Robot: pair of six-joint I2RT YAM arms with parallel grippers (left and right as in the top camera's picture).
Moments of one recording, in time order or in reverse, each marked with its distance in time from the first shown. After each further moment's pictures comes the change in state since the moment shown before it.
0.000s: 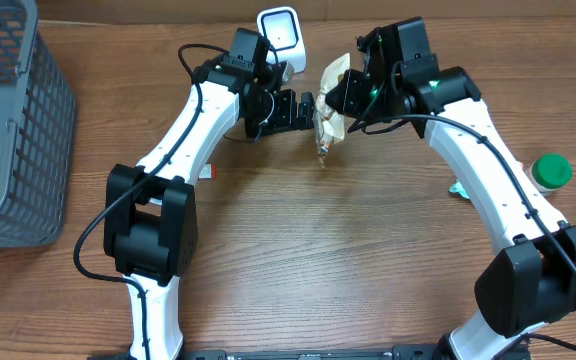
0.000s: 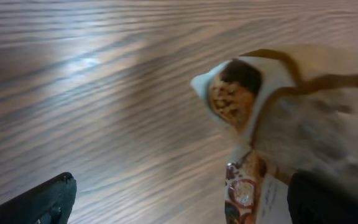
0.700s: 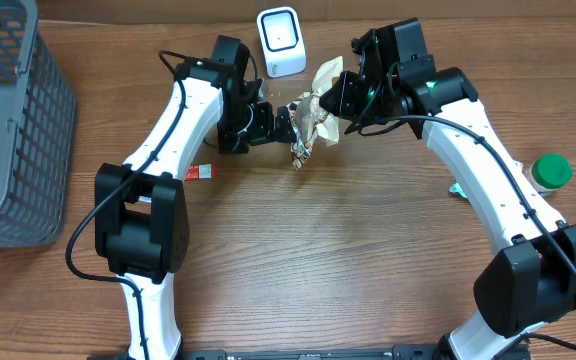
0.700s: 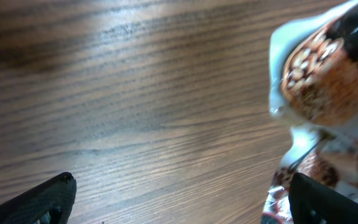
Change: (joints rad) left arm 0.059 0.000 -0.002 -0.236 -0.127 0.028; right arm 0.010 0.000 0.000 0.000 -0.041 0.001
